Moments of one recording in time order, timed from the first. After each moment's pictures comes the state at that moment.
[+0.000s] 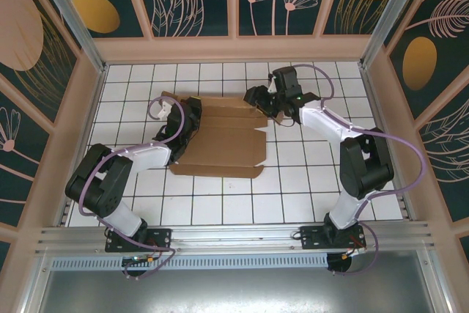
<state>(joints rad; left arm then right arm) -0.50 1.61 0.73 0.61 -0.30 -1.55 0.44 1.72 1.26 -0.21 -0.41 0.87</state>
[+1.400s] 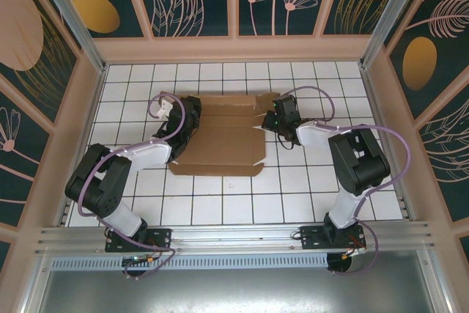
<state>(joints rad) -0.51 1.61 0.78 0.51 -0.34 -1.55 0.44 1.77 0.94 0.05 0.03 0.62</state>
